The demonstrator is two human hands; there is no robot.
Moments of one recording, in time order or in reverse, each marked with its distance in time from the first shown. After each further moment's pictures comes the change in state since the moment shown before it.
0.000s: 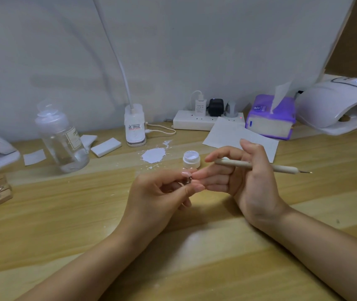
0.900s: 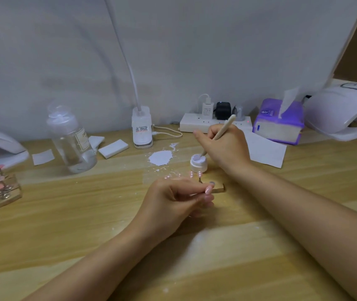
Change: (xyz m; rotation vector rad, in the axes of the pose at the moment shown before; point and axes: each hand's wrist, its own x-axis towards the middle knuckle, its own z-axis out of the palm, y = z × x) left_hand 0.002 -0.004 -0.001 -0.110 -0.207 -0.140; right_hand 0.087 0.009 0.001 -0.986 0.427 -0.282
